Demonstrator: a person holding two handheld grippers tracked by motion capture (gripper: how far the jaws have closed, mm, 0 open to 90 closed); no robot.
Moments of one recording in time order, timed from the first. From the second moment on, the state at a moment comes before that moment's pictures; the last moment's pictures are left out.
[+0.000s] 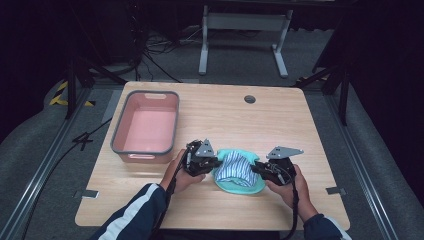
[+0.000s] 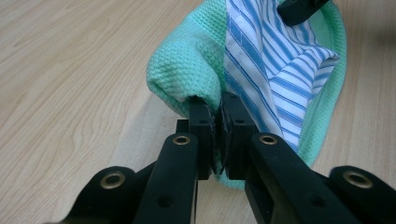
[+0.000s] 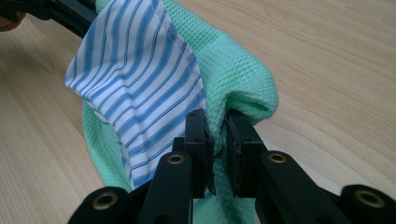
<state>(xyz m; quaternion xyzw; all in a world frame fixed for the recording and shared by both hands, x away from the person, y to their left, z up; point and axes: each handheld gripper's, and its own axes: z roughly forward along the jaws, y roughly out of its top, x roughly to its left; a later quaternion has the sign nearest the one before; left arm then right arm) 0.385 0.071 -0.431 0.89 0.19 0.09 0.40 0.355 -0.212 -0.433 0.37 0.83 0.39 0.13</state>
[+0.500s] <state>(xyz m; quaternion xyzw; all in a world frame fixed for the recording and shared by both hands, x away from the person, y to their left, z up) 0.387 0.085 -0.401 0.89 0.20 0.11 0.40 0.362 -0.195 -0.405 0.36 0.83 0.41 0.13</state>
